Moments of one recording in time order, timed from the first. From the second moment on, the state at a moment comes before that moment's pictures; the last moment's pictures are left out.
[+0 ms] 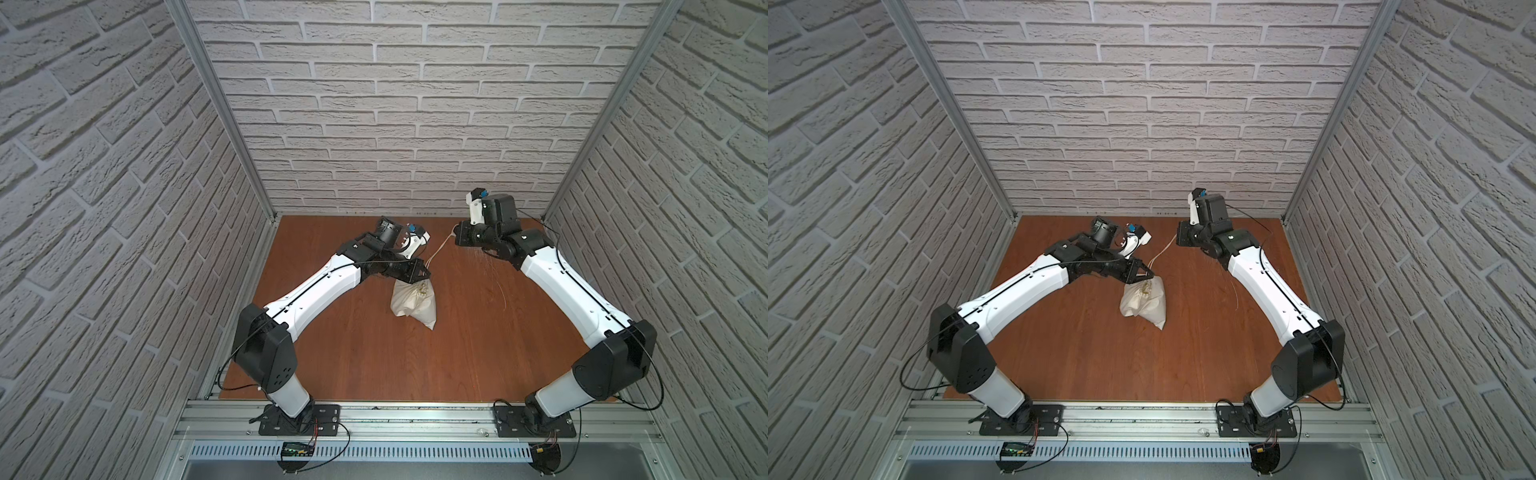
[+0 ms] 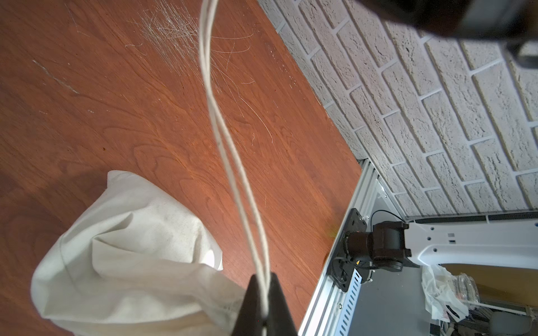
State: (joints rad) left arm -0.60 1.63 1.47 -0.64 0.60 -0.22; right arm 0.41 1.57 1.51 -0.57 -0.06 0.35
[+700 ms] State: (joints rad) left arm -0.60 1.62 1.62 -0.66 0.59 -0.27; right arm 0.42 1.57 1.36 -0.49 -0.08 0.35
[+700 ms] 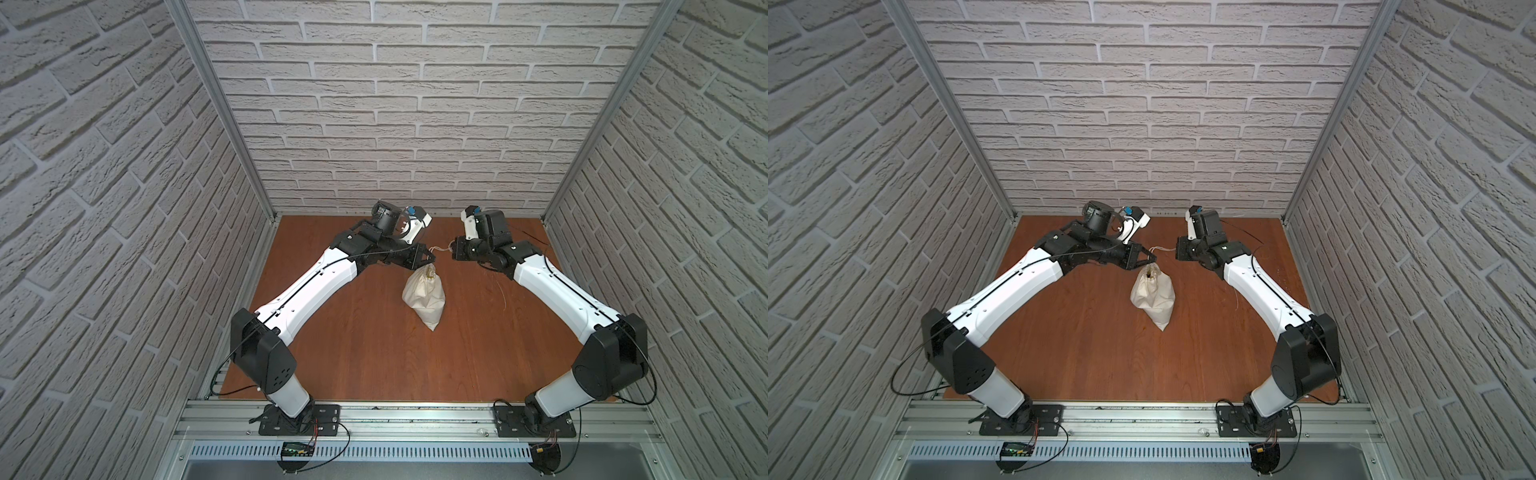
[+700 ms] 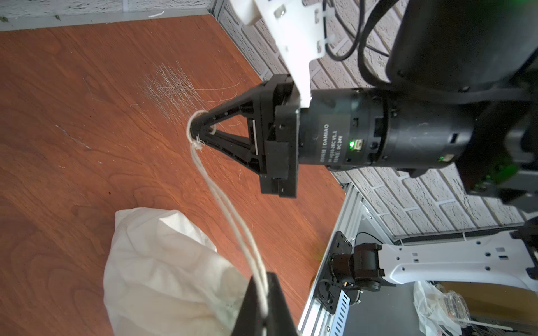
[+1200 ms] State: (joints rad) left arm -0.60 1.61 1.64 -0.62 0.53 -0.31; right arm 0.43 1.66 1.35 -0.41 -0.15 0.35
